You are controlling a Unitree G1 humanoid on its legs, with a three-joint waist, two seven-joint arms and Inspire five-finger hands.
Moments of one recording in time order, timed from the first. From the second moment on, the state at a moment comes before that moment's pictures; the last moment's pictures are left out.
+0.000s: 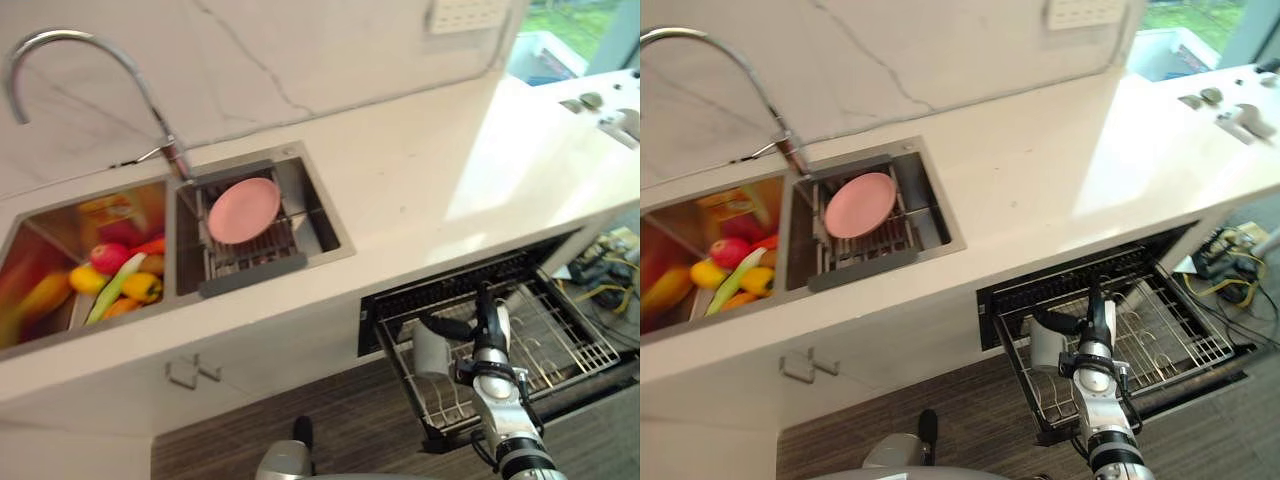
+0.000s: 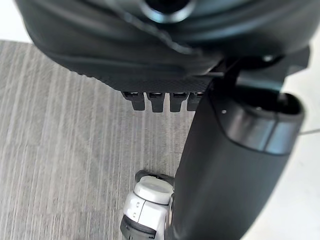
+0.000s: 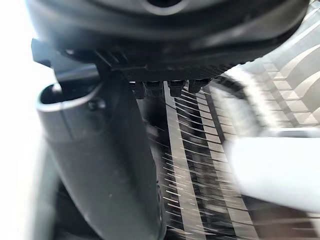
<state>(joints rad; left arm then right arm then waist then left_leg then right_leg) 0.35 0.10 0.20 0.99 -0.17 -0.07 0.01 -0.01 -0.20 -0.12 0.42 0.15 -0.20 -0.21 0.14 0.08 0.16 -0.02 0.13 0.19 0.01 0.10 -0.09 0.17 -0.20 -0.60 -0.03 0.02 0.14</state>
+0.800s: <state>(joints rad) 0.36 -0.03 0.30 0.90 -0.23 -0.04 0.17 -0.05 -0.07 0.21 -0.15 0.86 -0.26 0.40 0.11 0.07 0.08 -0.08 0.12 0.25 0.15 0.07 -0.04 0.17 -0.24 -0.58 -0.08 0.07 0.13</state>
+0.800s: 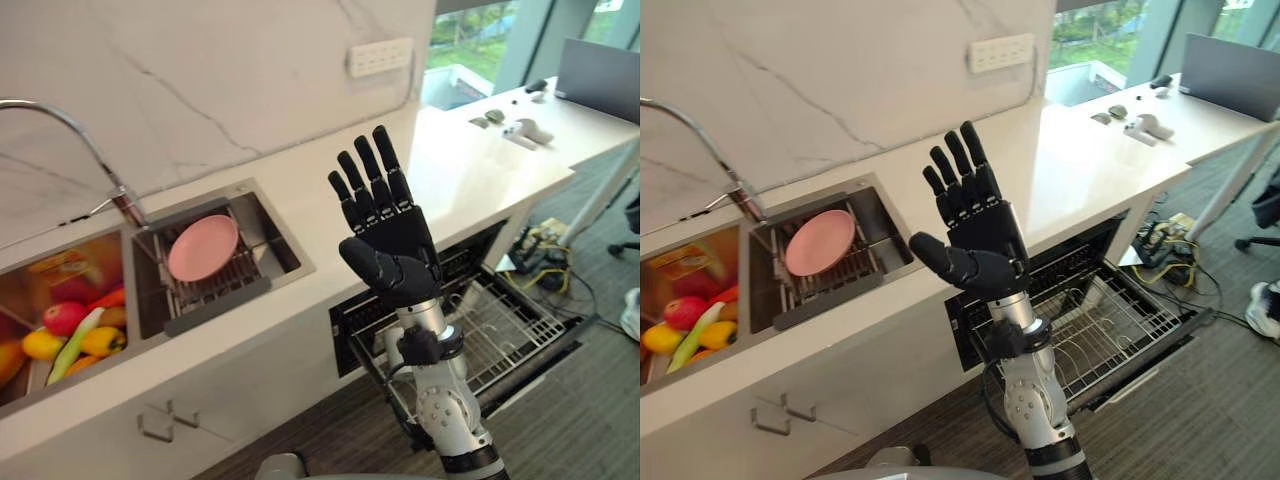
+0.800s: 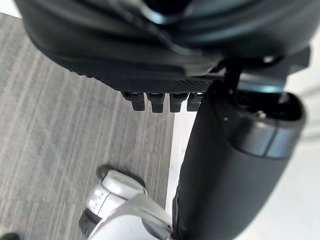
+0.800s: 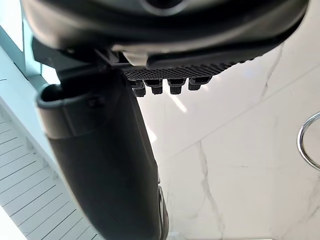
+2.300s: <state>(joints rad) 0.25 0.11 0.16 0.95 -0.22 -0.02 0.11 0.05 -0.16 -0.03 -0.09 0.94 -0.17 0.55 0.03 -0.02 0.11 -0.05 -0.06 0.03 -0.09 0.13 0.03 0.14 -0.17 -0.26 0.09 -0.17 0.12</state>
